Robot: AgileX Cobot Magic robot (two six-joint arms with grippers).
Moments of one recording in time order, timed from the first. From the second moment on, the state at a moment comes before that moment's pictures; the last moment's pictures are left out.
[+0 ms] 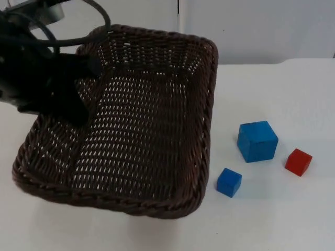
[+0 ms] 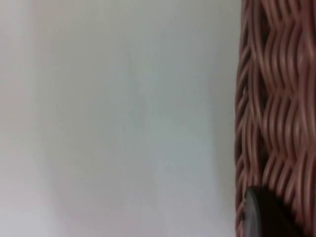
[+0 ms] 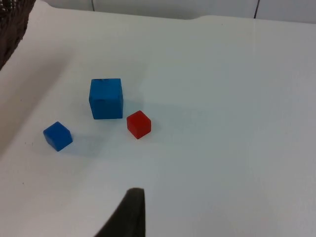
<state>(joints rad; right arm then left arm) 0.12 0.00 -0.52 0.03 1.08 -0.07 -0.22 1.56 -0.91 -0.53 0.68 0.25</state>
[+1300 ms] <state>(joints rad) 0.12 0.02 -0.52 0.05 1.08 -0.07 -0.22 1.49 -0.69 -0.68 0.61 0.24</state>
